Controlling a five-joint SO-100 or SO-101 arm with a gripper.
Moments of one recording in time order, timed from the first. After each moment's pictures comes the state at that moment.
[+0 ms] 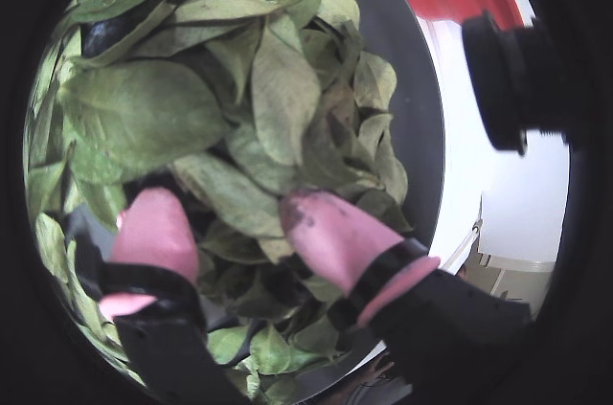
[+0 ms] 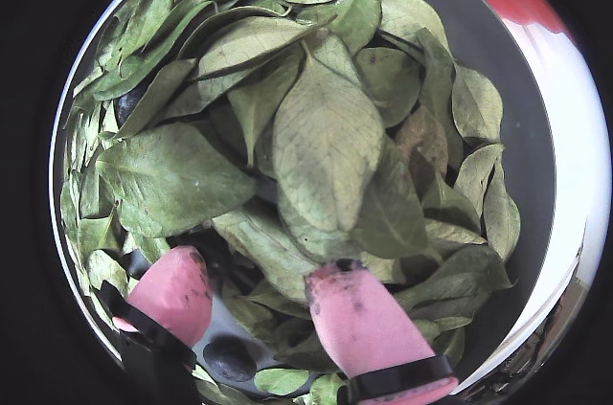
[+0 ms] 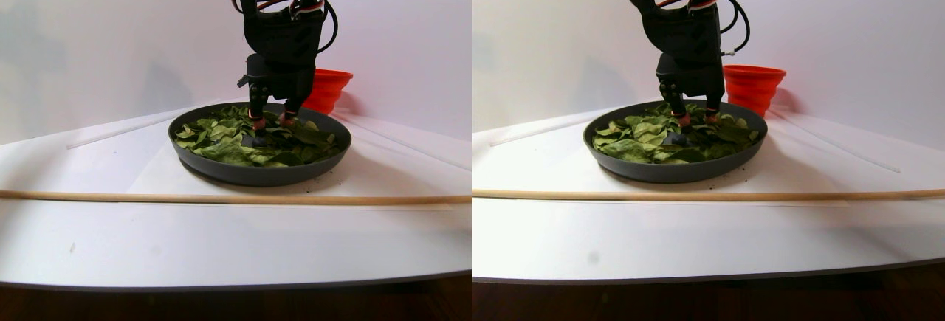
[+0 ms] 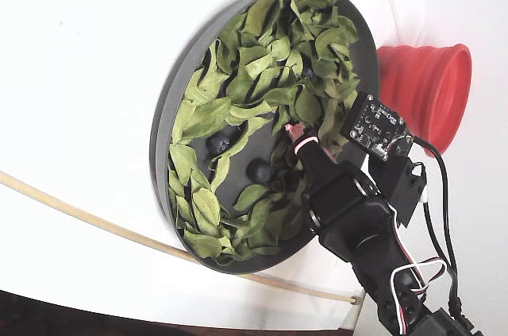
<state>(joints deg) 14.0 77.4 117.3 -21.1 -99.1</state>
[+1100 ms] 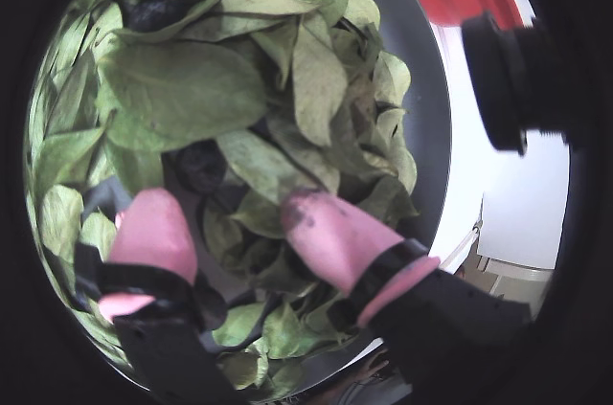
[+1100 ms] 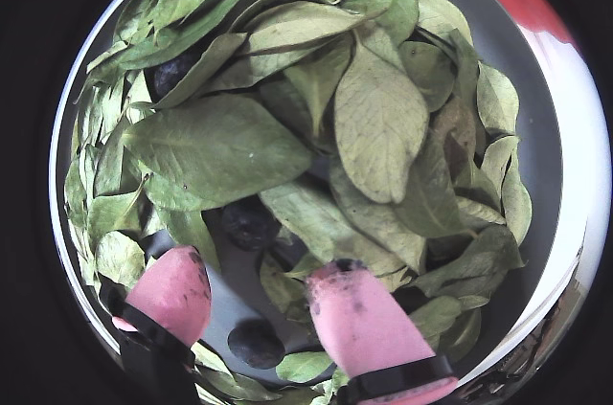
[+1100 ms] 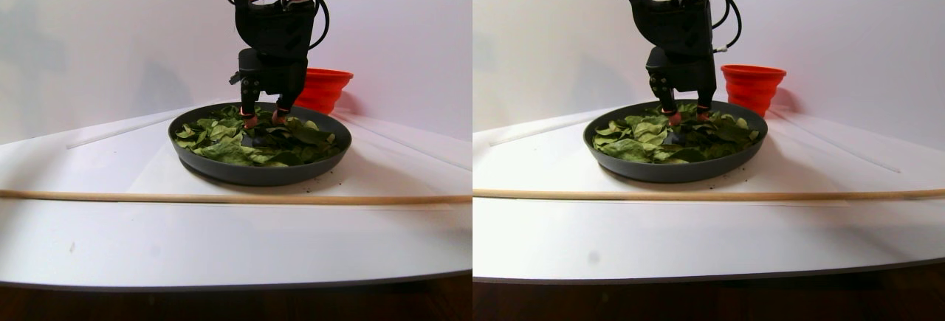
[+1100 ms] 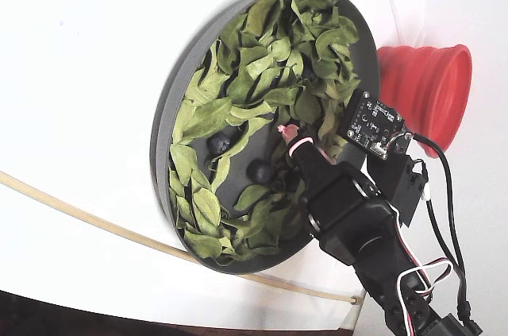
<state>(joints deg) 12.0 81.3 119.4 -17.9 -99.1</state>
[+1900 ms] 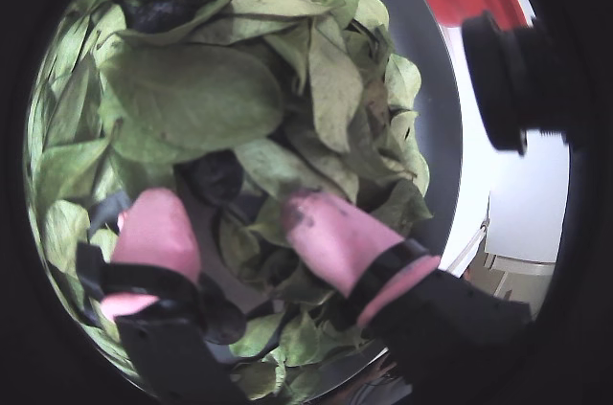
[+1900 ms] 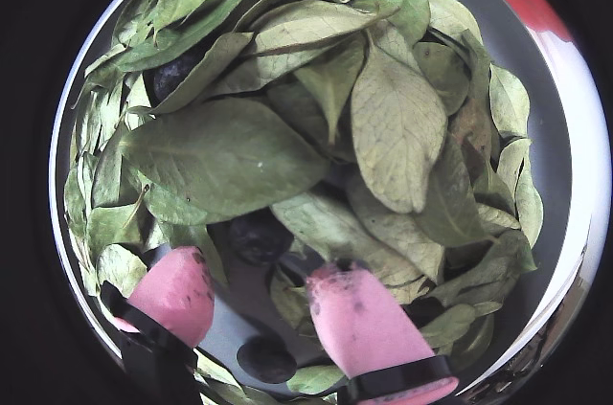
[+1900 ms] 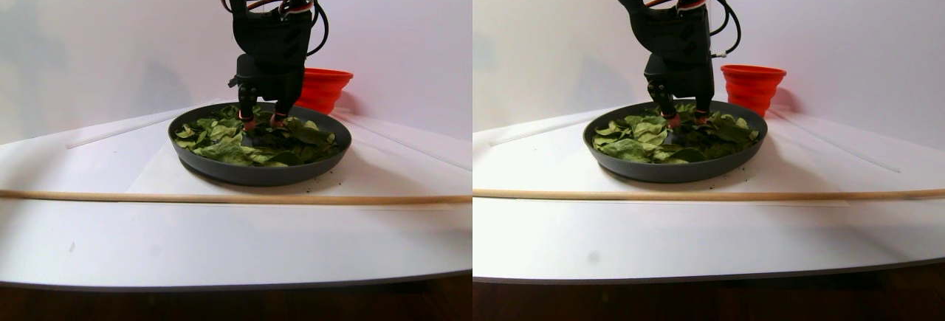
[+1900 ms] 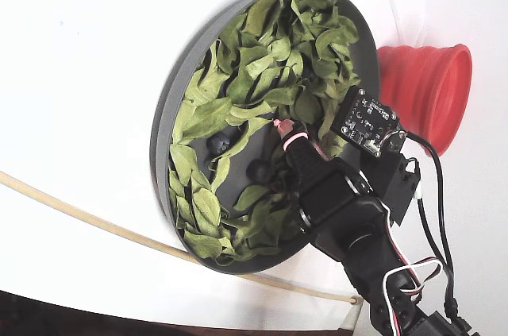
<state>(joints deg) 11.5 78.4 119.3 -22.1 -97.0</state>
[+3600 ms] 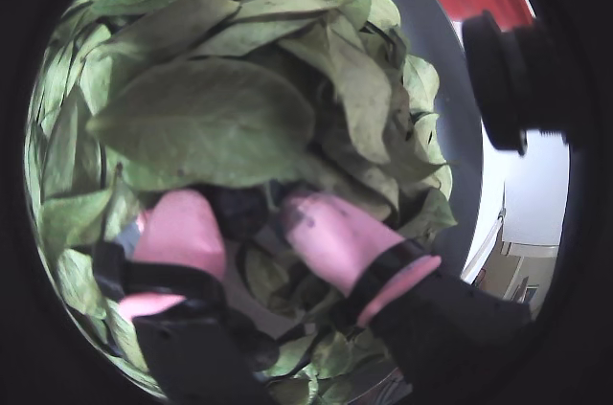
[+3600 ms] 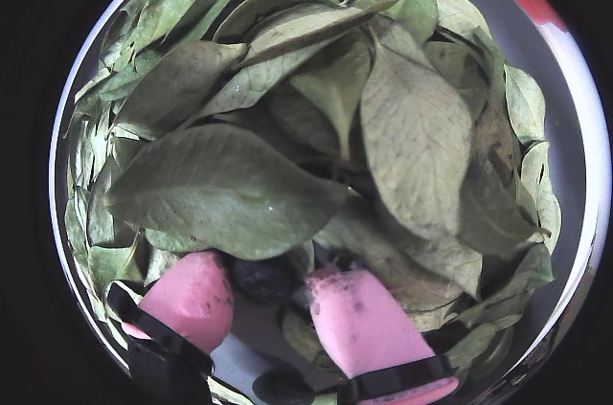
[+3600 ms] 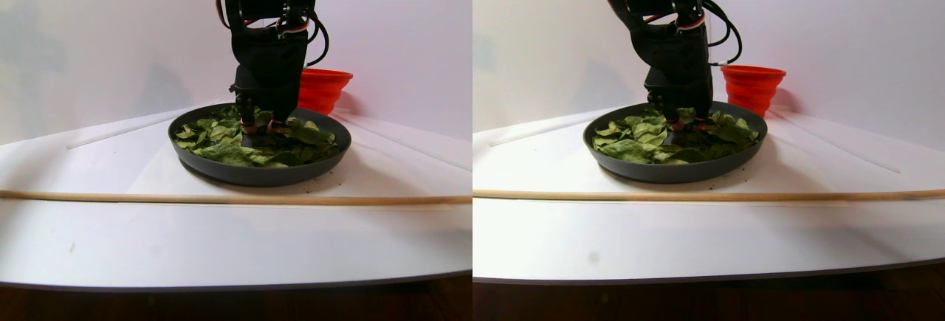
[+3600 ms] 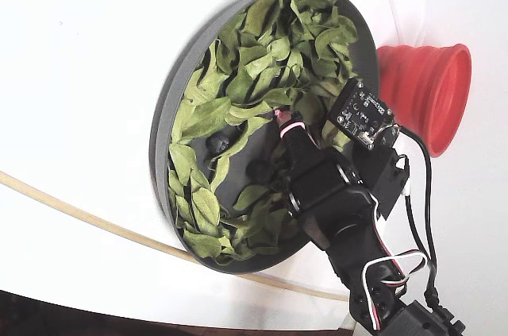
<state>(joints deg) 10.7 71.7 116.0 -27.7 -91.9</state>
